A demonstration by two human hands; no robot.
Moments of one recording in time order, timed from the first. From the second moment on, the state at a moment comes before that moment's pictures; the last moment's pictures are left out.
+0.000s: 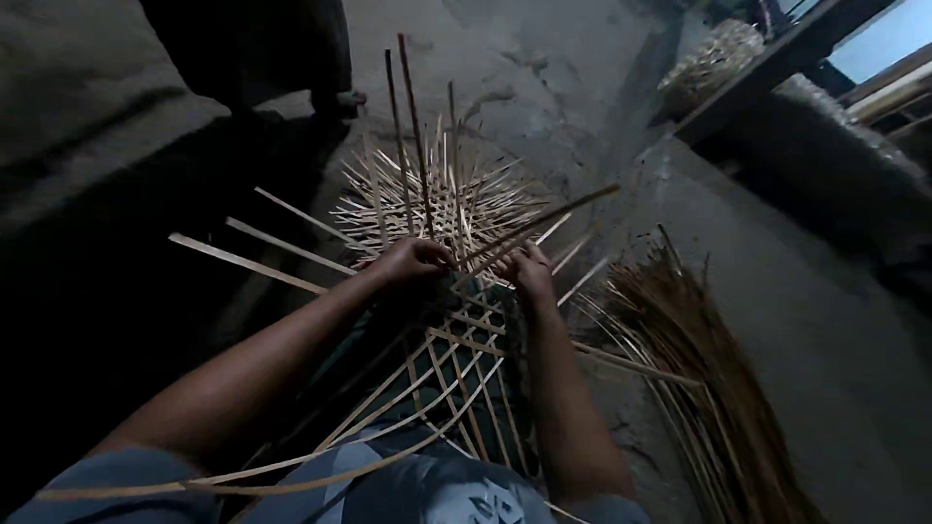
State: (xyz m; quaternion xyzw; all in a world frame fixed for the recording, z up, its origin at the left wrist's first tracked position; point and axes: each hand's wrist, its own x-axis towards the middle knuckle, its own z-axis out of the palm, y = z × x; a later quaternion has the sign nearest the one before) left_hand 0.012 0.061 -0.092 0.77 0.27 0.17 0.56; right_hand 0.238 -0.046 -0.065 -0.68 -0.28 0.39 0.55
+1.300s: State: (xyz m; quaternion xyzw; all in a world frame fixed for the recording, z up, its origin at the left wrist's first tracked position) left_hand 0.025 0.005 -0.130 0.85 0.34 0.30 0.27; right_hand 0.199 -0.115 -0.100 -0.79 -0.46 0.11 0.39
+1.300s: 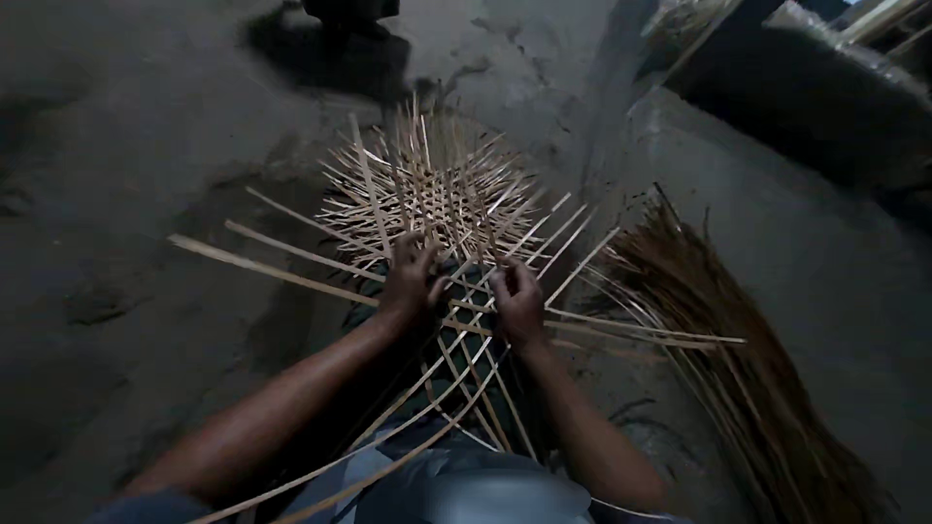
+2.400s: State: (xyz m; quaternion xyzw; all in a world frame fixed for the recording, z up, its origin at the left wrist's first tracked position) left_hand 0.014 -0.014 -0.132 0.91 0.34 0.14 0.22; right_hand 0.189 -0.138 -0.136 -0.76 -0.56 0.01 0.31
